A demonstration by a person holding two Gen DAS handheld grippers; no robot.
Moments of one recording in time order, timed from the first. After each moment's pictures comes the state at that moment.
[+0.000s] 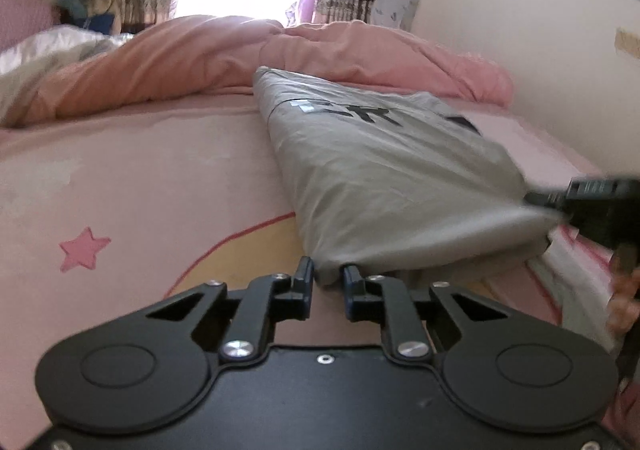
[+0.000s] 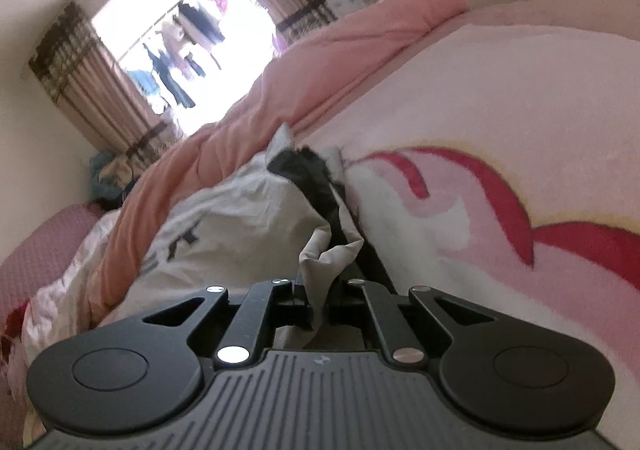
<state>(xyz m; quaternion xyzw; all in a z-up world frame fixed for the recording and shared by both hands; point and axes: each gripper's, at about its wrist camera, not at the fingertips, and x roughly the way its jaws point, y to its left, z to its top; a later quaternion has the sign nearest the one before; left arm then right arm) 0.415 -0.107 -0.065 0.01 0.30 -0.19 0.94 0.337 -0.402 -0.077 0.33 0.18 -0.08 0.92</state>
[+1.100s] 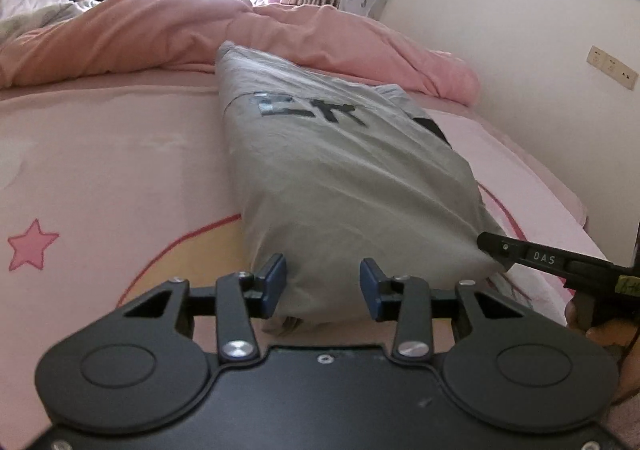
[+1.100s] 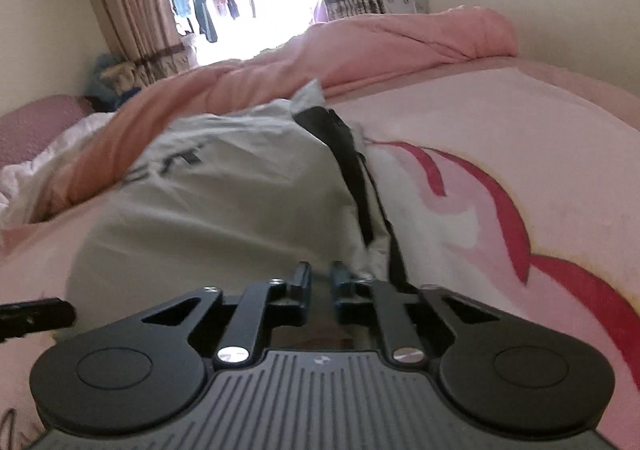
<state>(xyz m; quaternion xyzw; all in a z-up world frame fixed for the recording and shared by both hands) 0.438 -0.101 -0.060 -0.05 0.33 -0.26 0.91 0.348 -0.363 -0.075 0.15 0.25 -0.08 0.95</state>
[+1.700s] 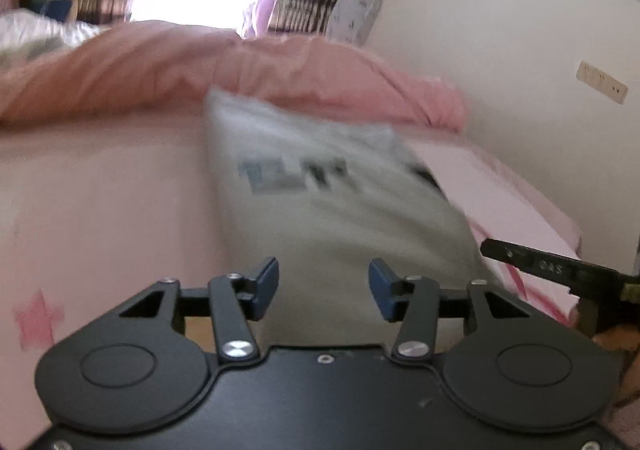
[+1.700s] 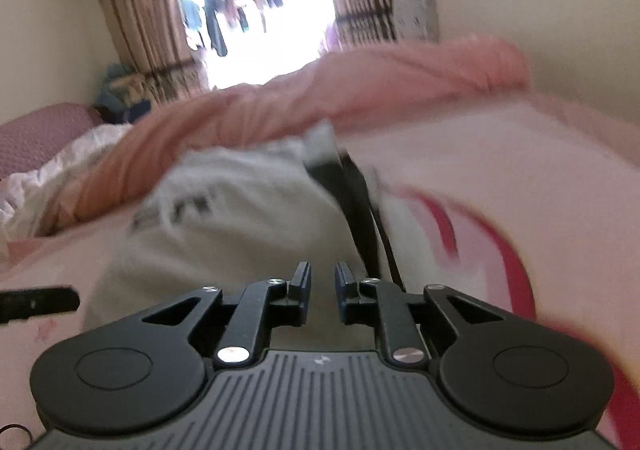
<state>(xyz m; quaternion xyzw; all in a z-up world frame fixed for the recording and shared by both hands) 0.481 -0.104 -0.009 -0.05 0.29 -0.28 0.91 0.367 -0.364 -0.031 0.13 0.21 -0.07 0.97</state>
